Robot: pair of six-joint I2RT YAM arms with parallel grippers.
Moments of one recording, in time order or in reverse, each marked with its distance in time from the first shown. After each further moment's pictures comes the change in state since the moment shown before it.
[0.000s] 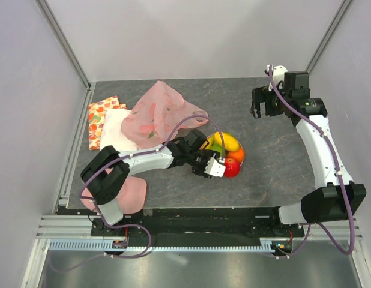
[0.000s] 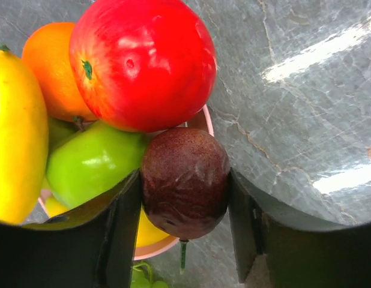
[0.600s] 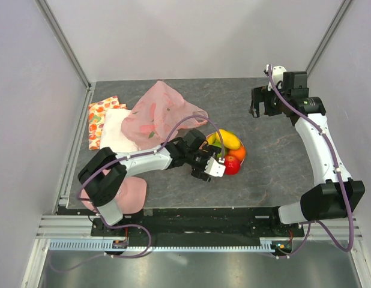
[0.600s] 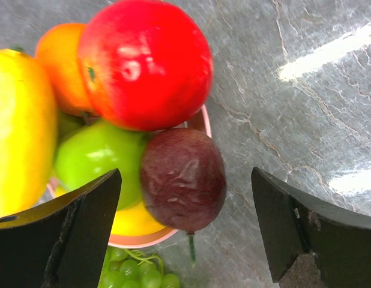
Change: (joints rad) left arm -0.008 -0.023 -0.017 0.035 -0.037 0.007; right arm -0.003 0.018 0.000 0.008 -0.008 0.012
